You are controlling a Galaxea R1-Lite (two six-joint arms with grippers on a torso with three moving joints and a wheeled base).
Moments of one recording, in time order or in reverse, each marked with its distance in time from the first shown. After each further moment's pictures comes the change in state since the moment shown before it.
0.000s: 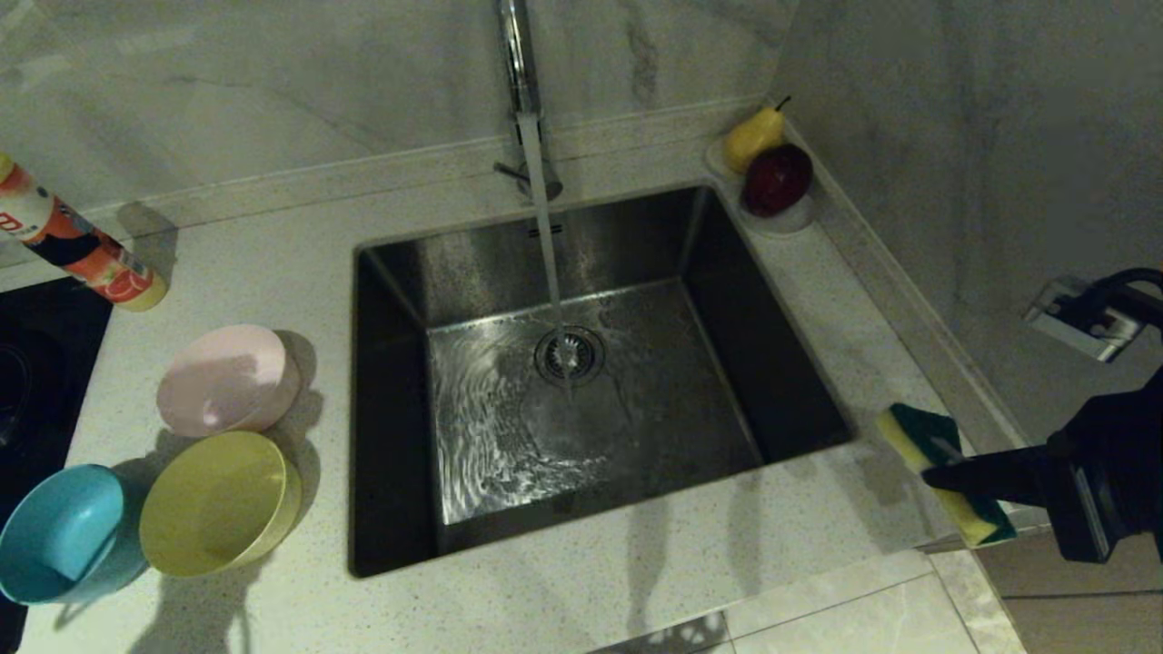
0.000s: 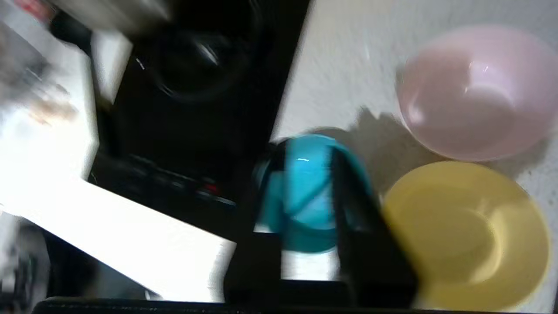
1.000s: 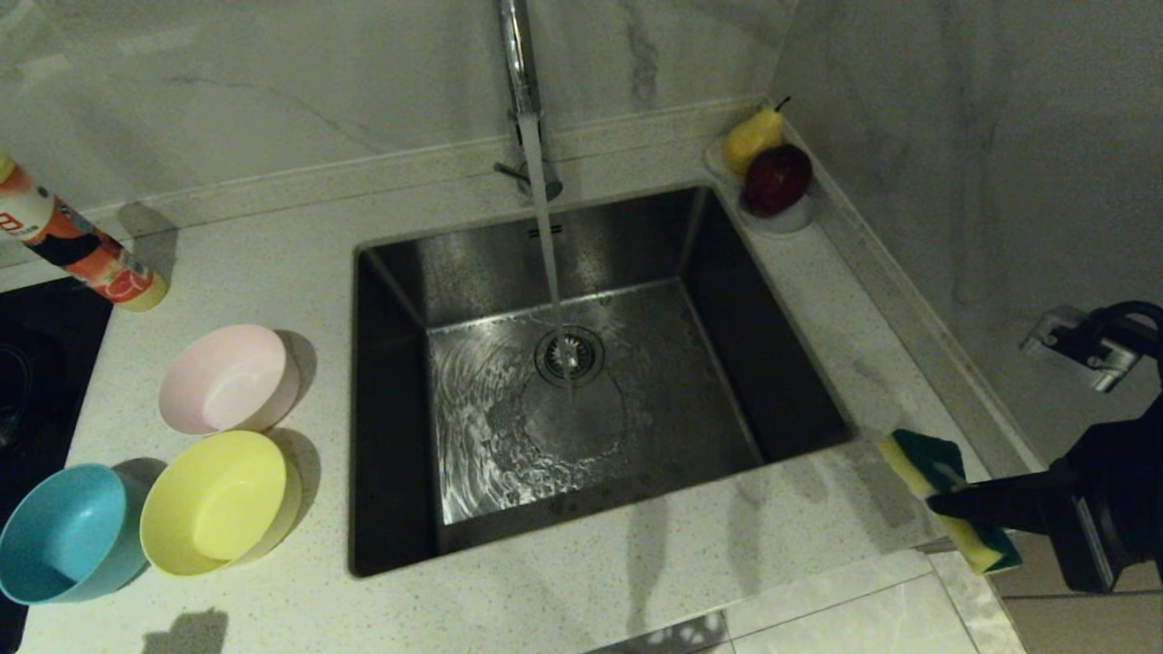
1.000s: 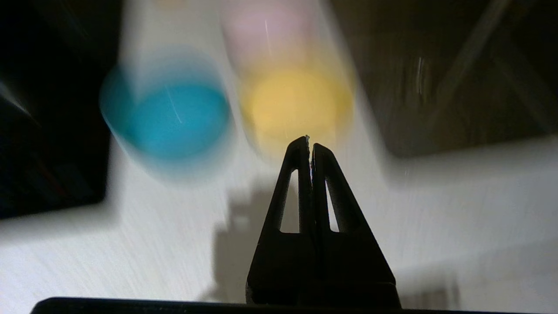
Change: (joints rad) left arm -0.023 -0.885 0.613 -0.115 -0.551 0.064; right arm -0.002 -0.013 0.049 -0.003 0.005 -0.002
